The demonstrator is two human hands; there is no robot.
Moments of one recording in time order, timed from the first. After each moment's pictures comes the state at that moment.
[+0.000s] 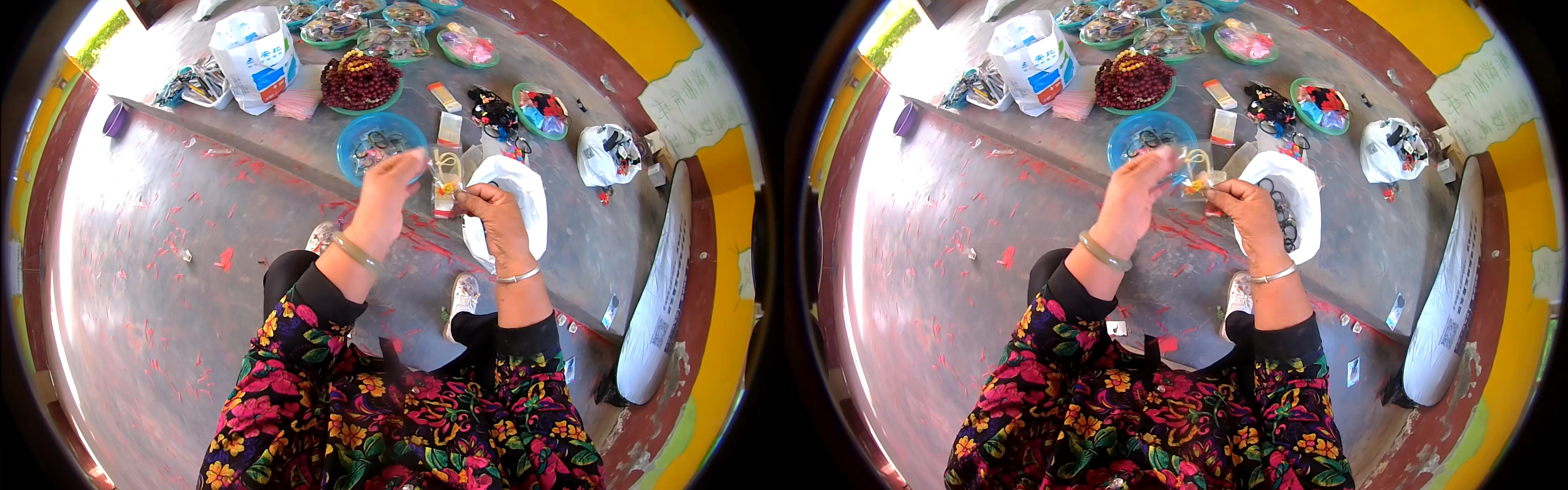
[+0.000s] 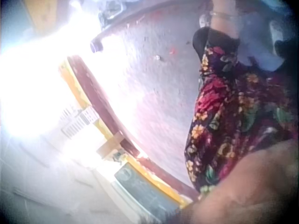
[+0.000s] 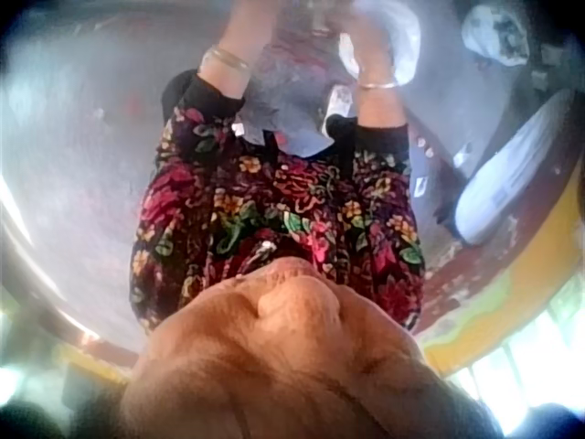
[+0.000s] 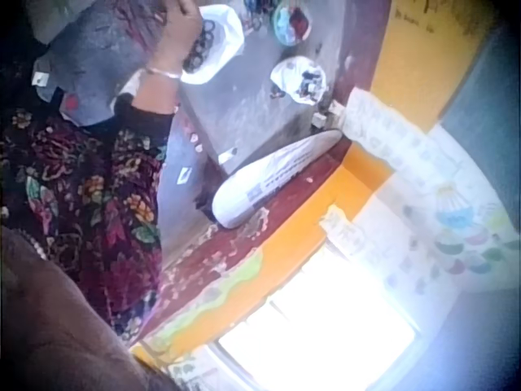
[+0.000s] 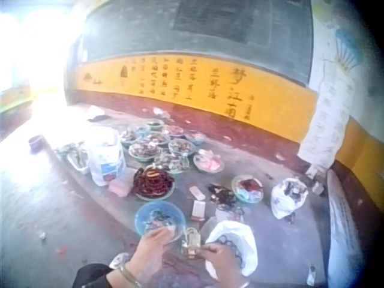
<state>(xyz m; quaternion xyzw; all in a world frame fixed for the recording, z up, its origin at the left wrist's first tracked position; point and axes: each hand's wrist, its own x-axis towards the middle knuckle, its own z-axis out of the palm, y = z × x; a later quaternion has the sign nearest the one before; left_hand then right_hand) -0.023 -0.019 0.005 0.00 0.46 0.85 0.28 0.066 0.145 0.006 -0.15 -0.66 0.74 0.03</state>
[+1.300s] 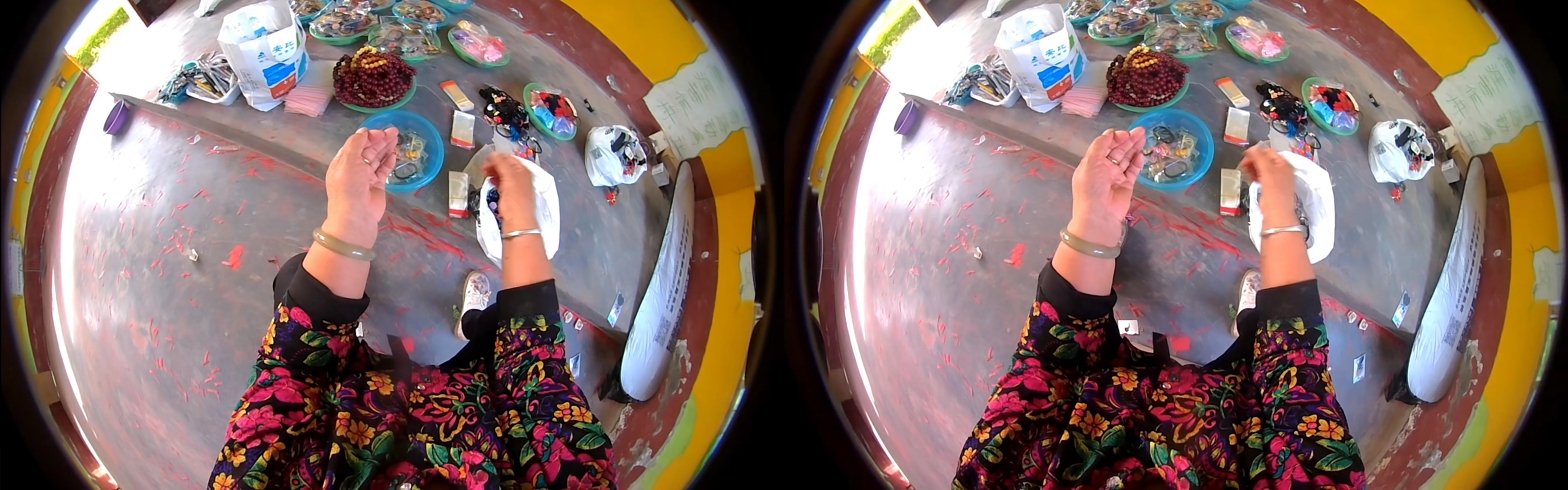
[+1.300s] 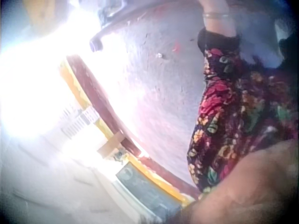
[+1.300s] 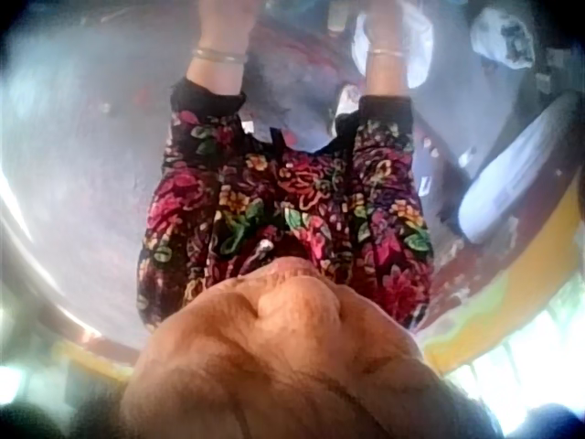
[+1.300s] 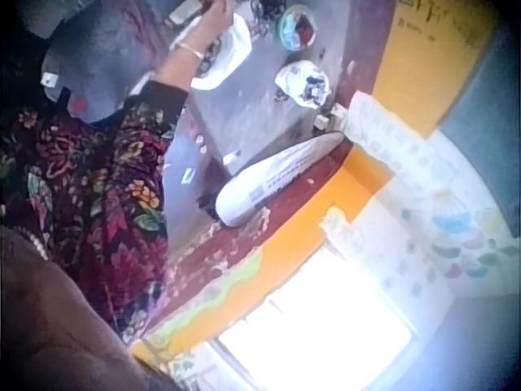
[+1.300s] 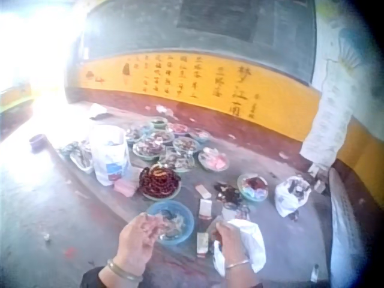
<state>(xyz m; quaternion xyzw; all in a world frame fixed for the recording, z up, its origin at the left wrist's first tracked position) -0.058 -0.072 0.022 -0.10 0.31 0.93 0.18 0.008 0.168 -0.030 -0.23 -0.70 0.65 0.18</state>
